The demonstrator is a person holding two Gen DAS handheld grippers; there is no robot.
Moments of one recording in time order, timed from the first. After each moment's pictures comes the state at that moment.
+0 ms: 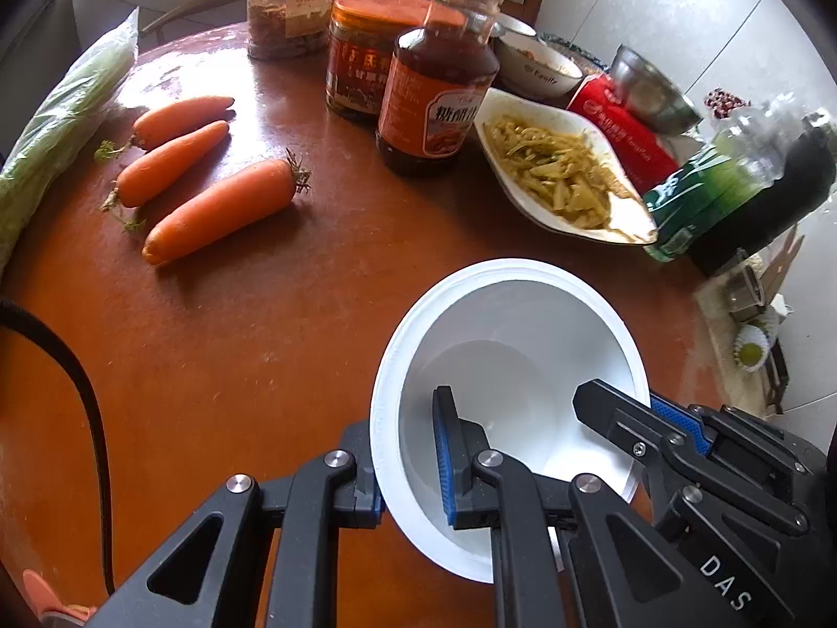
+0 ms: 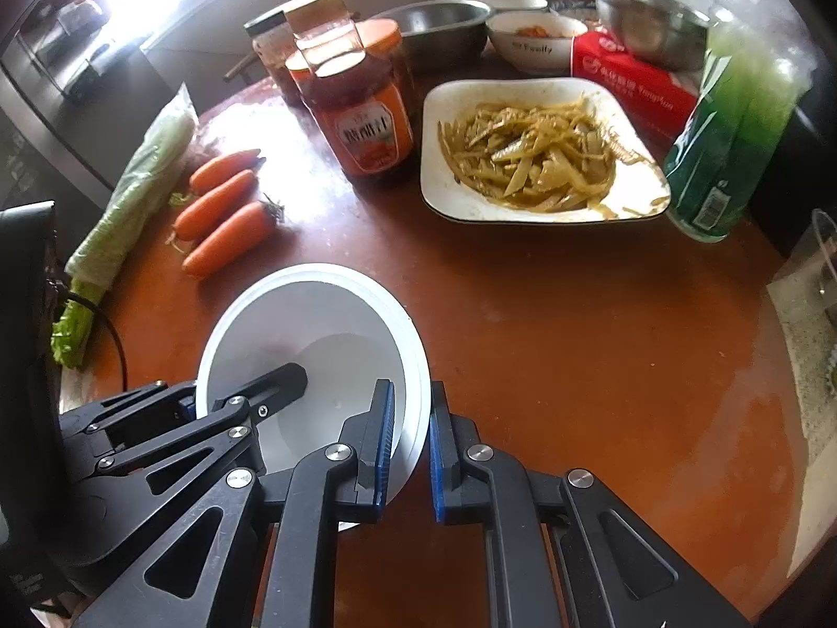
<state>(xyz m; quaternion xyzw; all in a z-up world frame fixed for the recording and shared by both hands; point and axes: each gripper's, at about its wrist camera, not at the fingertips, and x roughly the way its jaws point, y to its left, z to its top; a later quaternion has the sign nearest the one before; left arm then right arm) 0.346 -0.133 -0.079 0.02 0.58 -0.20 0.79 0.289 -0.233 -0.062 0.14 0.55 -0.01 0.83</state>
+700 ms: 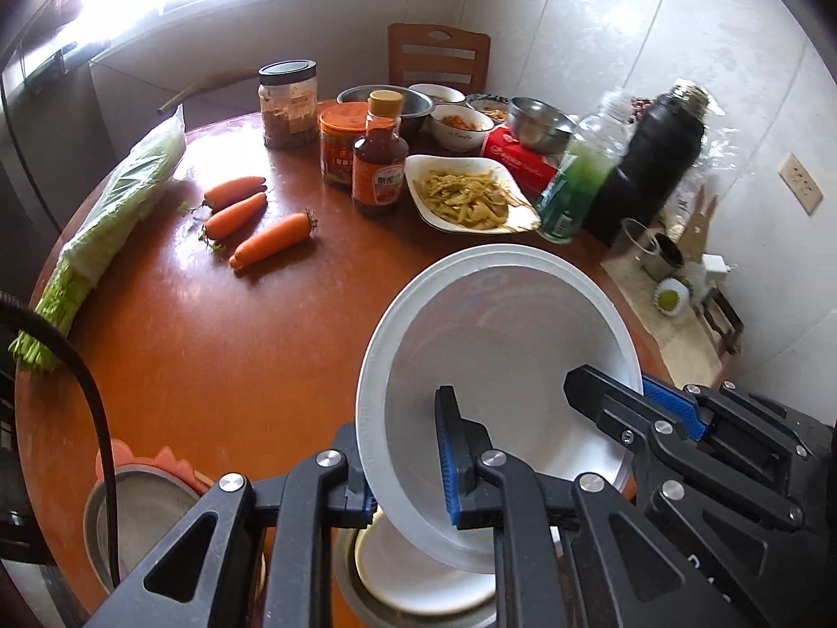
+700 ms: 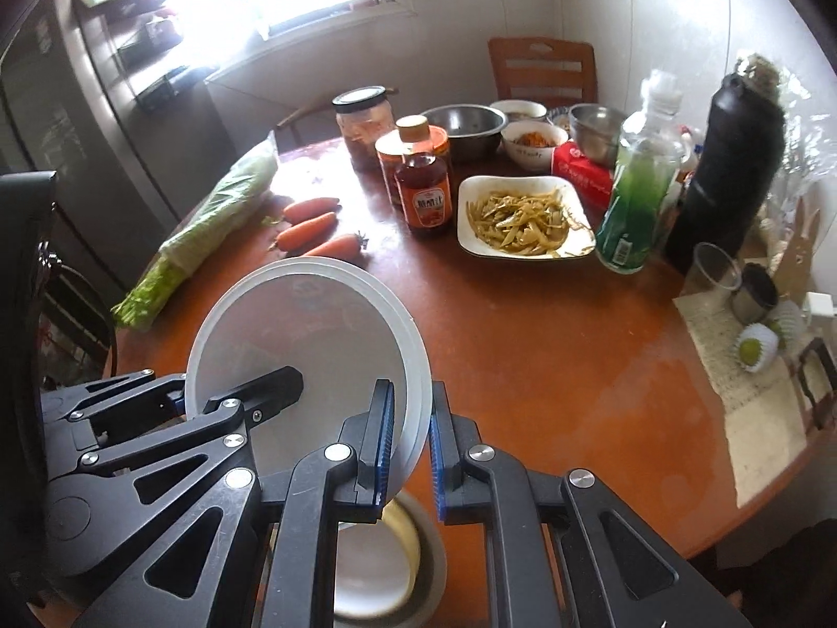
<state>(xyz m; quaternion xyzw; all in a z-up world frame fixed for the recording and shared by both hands) 0.206 -0.101 0.033 0.05 0.50 -0.22 0.84 0.151 -0.189 0.050 0.09 0.46 -0.01 0.88</state>
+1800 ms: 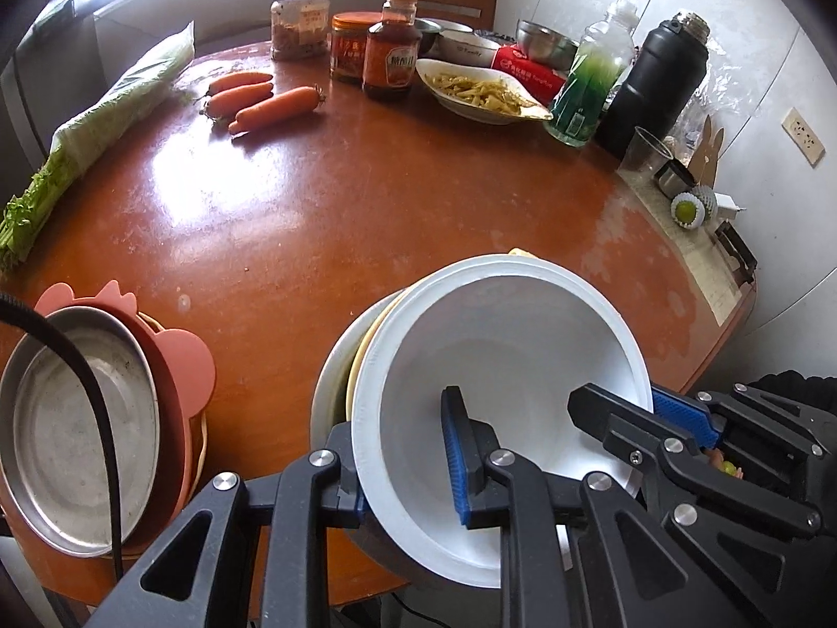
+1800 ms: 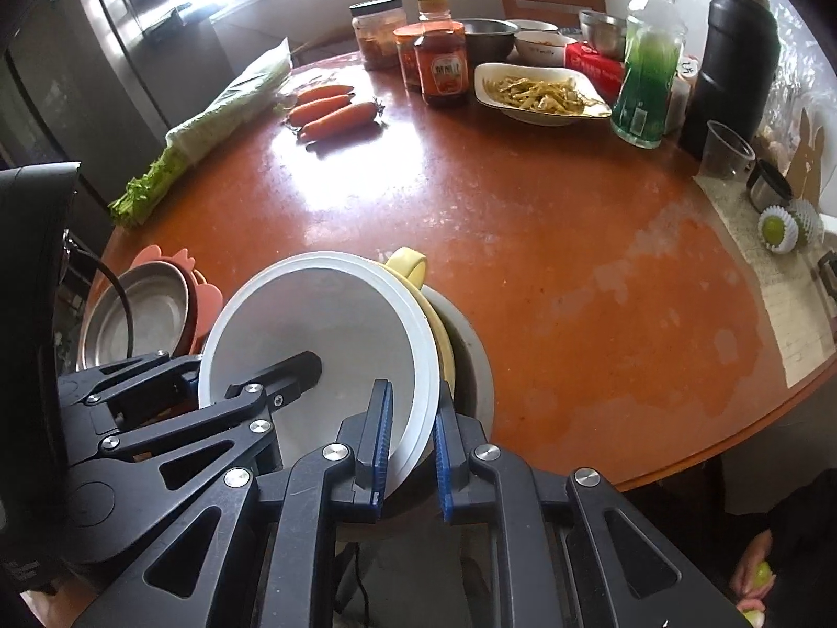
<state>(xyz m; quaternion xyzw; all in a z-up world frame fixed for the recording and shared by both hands) 0.149 -0.068 -0.063 0.05 0.53 -0.22 0.82 0.088 -0.155 -0.038 0.08 0.52 0.00 0.85</state>
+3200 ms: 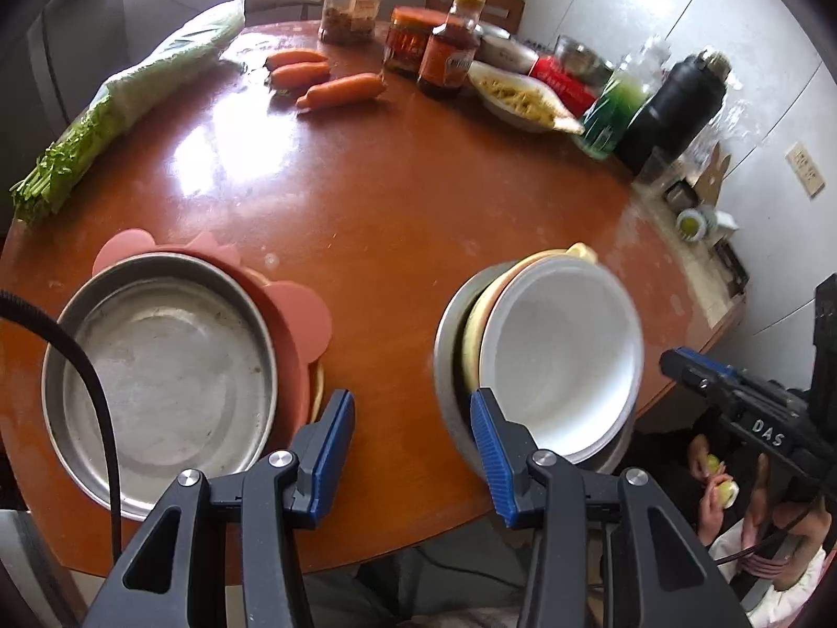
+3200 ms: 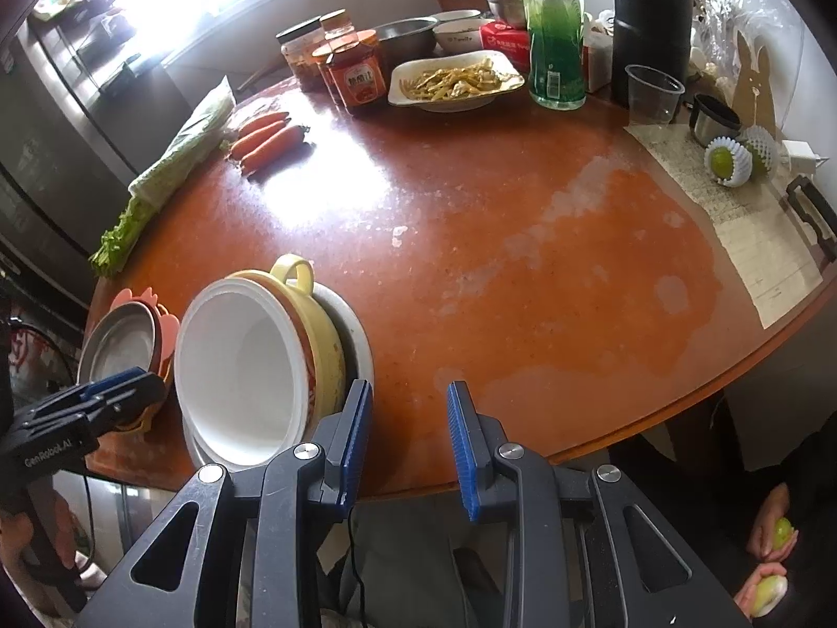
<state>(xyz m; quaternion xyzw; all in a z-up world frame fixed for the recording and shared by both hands) 0.151 0.000 -0.050 0.02 0.56 -0.21 0.80 0.062 -0.216 -0.042 0.15 0.52 -0.03 0.84</state>
